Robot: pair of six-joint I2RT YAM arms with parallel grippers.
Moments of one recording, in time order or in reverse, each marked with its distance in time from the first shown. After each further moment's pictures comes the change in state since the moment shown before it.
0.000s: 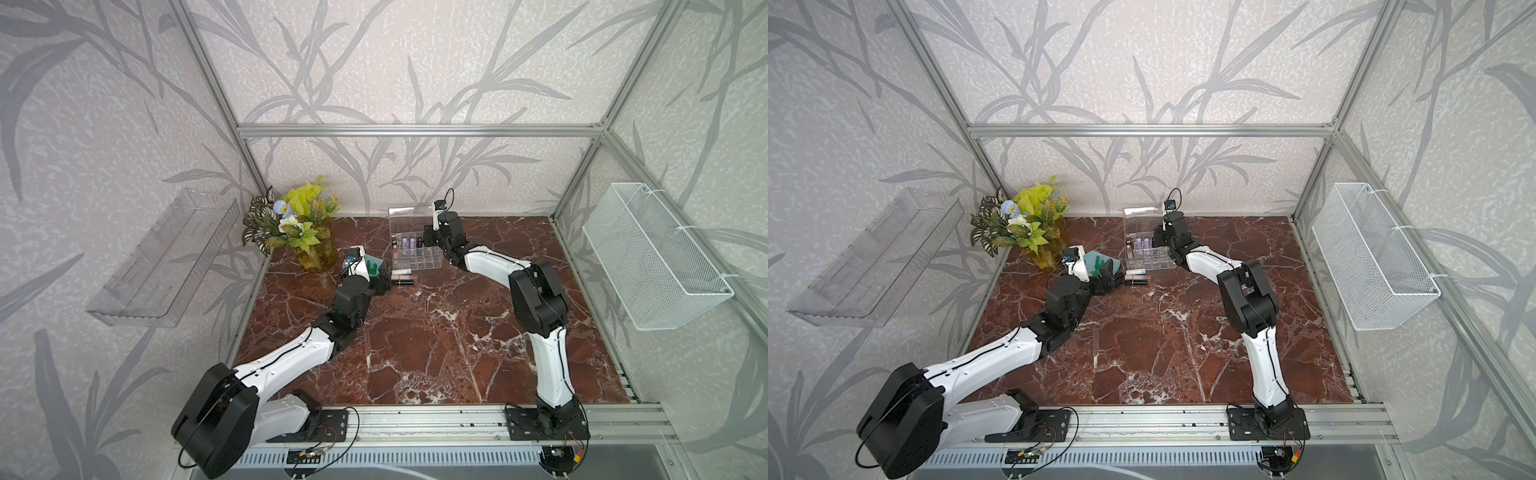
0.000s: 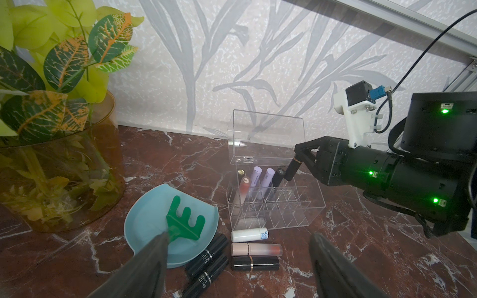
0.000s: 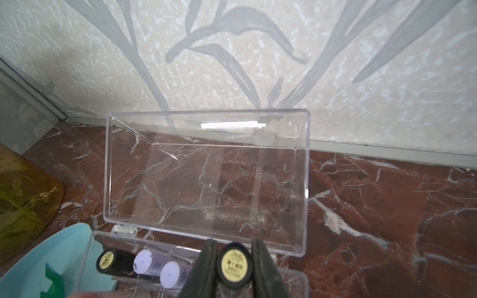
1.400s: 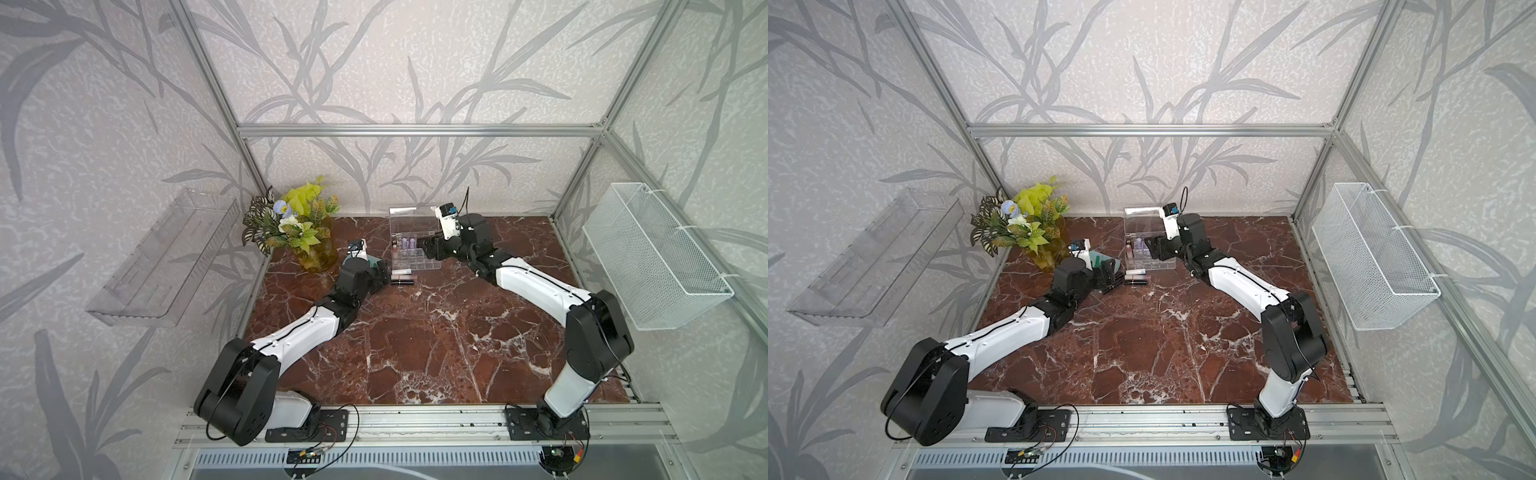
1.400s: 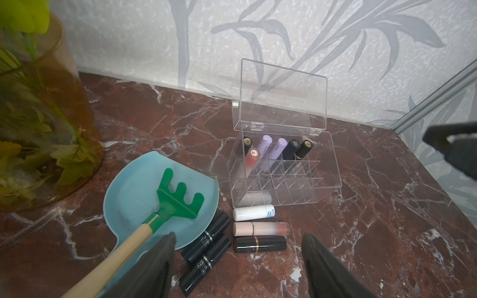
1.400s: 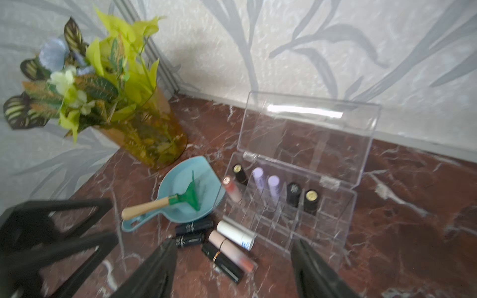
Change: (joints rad) left arm 0.151 0.179 0.130 -0.166 0.249 -0.098; right arm 0.048 -0.463 -0.315 -0.196 -0.351 -0.035
